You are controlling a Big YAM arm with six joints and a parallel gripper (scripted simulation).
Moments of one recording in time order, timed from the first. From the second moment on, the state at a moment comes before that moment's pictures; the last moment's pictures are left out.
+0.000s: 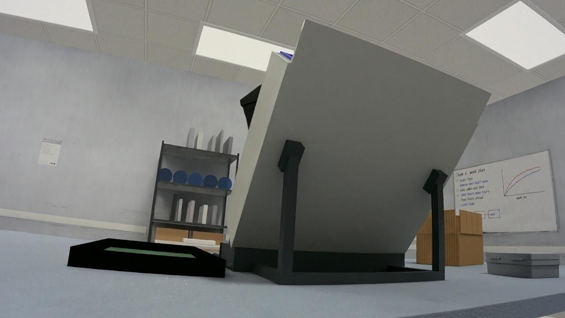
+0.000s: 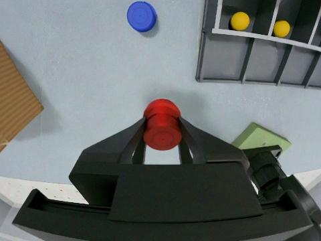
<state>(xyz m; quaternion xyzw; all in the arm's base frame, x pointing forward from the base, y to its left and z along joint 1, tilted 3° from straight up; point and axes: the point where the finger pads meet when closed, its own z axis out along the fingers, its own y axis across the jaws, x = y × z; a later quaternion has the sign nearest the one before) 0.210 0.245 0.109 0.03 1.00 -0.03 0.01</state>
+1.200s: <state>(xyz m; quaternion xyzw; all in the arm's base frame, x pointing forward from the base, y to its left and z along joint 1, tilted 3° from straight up) 0.210 0.246 0.108 0.03 1.00 -0.03 0.01</state>
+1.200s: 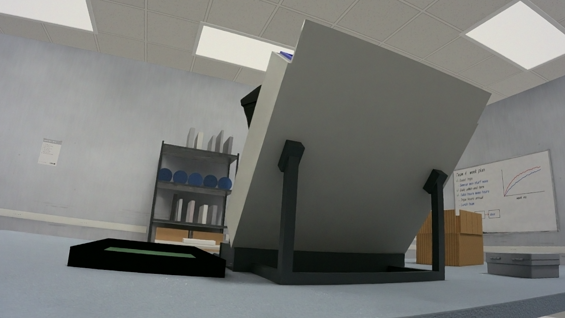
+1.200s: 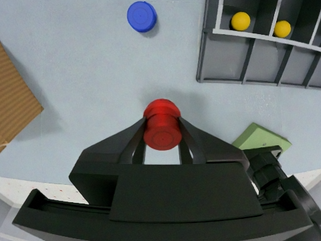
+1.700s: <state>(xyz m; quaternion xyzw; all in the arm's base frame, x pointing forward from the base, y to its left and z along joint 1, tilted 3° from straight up) 0.207 0.243 0.109 0.03 1.00 -0.03 0.00</state>
